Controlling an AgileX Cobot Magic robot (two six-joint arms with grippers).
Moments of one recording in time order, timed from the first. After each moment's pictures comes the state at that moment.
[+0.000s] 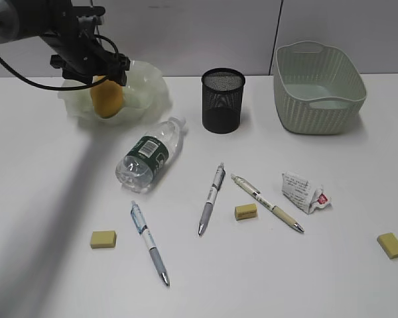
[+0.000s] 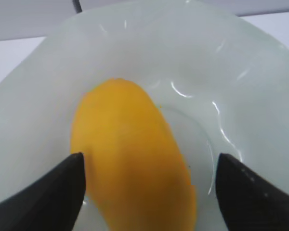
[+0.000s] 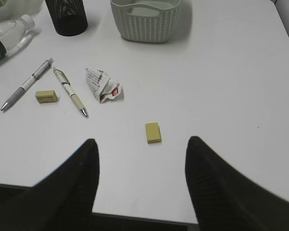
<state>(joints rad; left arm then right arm) -0.24 2.40 -2.06 0.01 0.67 -0.13 0.13 -0.01 -0.50 0.04 1.04 -0.02</state>
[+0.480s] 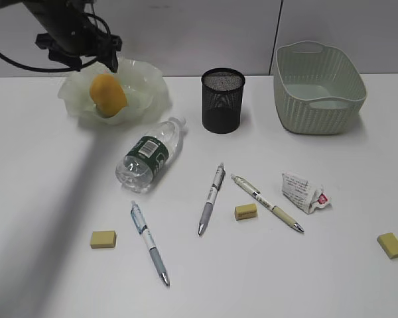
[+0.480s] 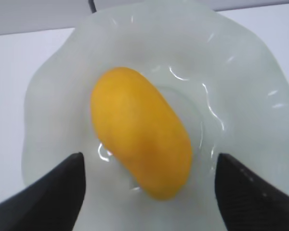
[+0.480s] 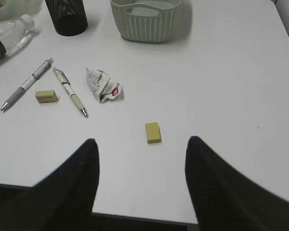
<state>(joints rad) -0.24 2.33 -2.14 0.01 0.89 -0.13 0.13 -0.01 -0.50 0.04 1.04 -0.02</state>
